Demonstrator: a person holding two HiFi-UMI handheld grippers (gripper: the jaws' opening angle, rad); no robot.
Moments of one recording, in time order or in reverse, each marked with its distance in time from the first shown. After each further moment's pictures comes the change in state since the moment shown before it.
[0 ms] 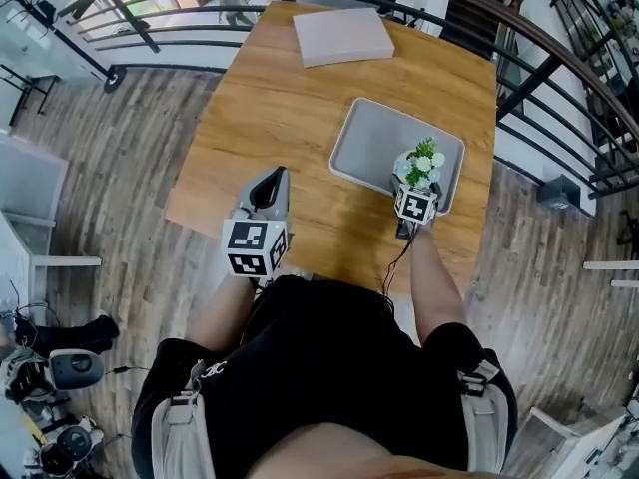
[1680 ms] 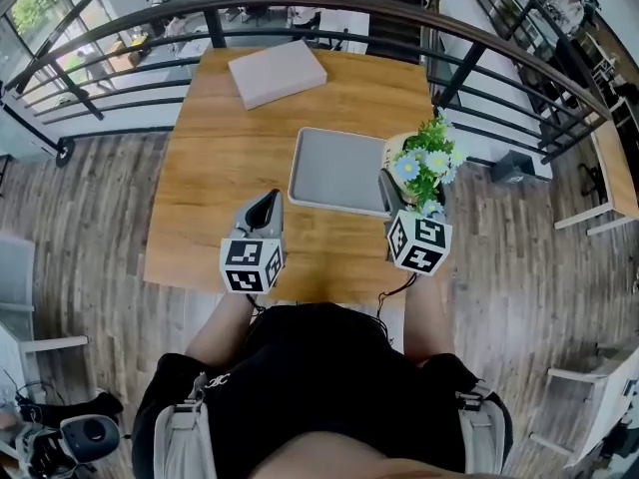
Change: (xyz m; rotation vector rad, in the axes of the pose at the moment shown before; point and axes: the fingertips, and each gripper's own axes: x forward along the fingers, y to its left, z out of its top) left arm 0.007 -0.062 0.024 -0.003 -0.043 -0.229; right arm -0.298 -0.003 0.176 0.038 -0.549 -0.107
